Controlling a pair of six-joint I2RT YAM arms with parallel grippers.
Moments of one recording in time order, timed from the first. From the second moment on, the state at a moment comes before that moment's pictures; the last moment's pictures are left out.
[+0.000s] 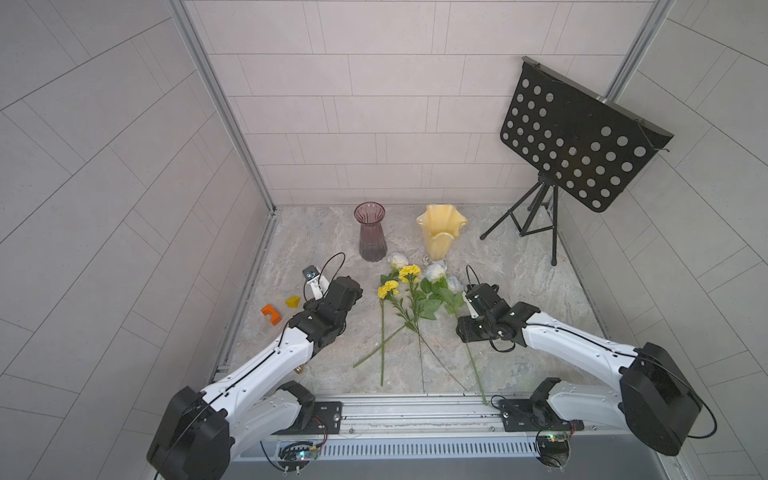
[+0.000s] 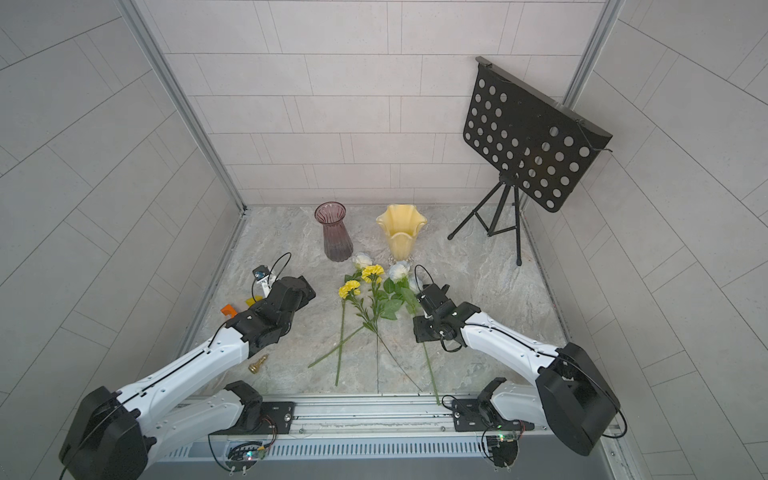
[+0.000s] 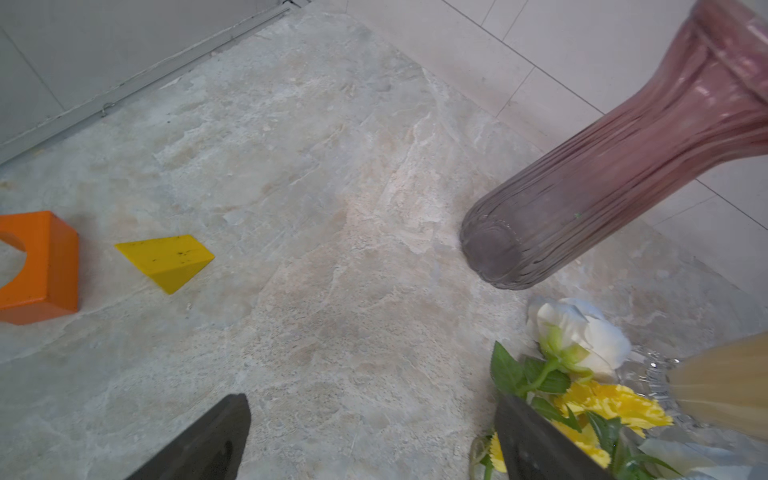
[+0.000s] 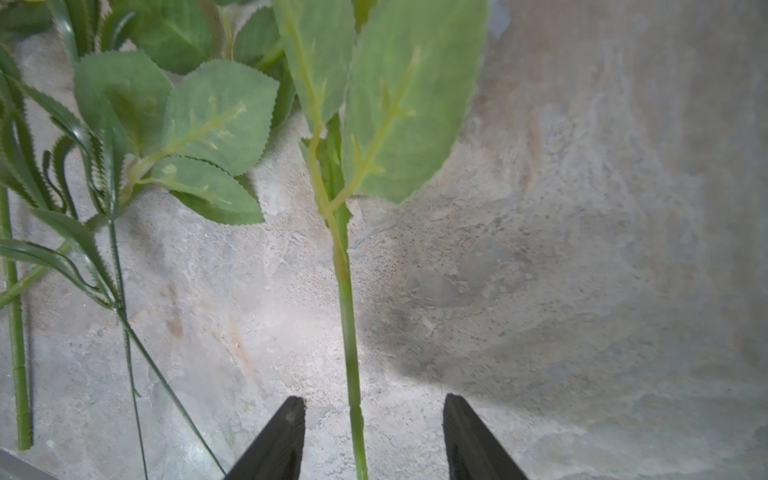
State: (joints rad) left arm -0.55 1.03 0.55 -0.32 -0.63 -0.93; right arm 0.61 1.24 0.64 -0.54 -0.02 0.50
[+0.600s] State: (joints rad) left arm -0.55 1.08 0.53 -0.27 -0.62 -0.96; right arm 0.64 1.34 0.68 -0.52 0.02 0.49
